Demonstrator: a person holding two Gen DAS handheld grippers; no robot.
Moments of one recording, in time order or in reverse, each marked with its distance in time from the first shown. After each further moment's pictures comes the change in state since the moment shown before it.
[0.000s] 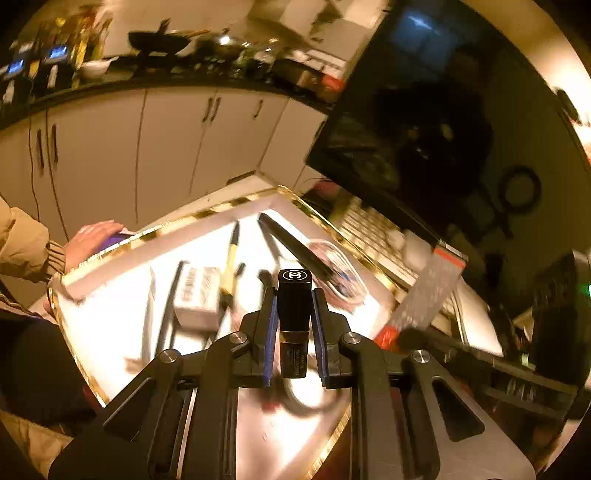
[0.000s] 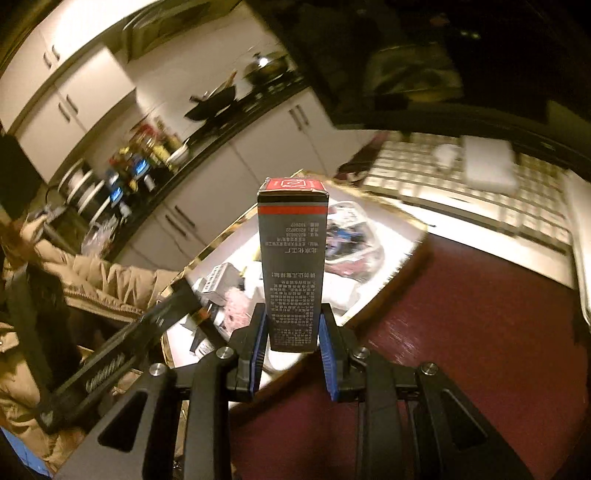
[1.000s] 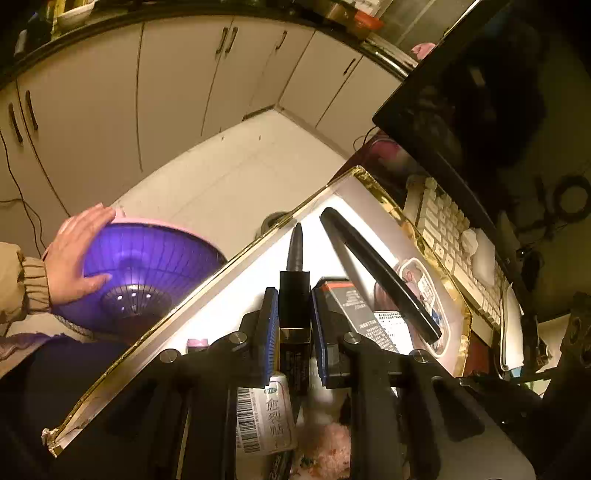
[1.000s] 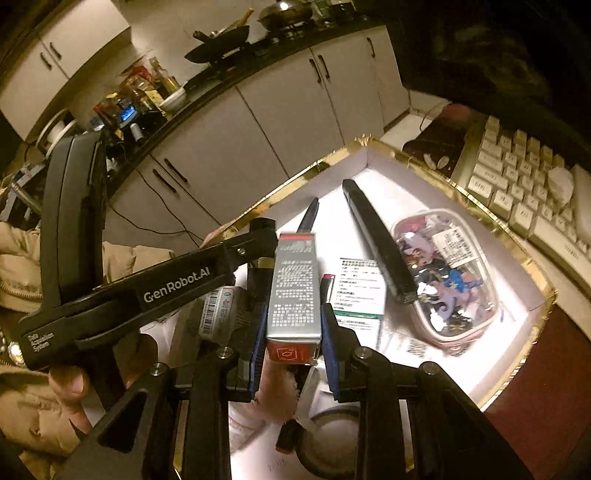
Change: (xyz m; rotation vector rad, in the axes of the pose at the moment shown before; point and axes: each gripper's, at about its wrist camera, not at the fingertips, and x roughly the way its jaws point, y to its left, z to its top) left arm 0.103 0.061 0.065 -0.029 0.304 0.045; right arm 0.119 0.052 0.048 -0.075 0.179 -0.057
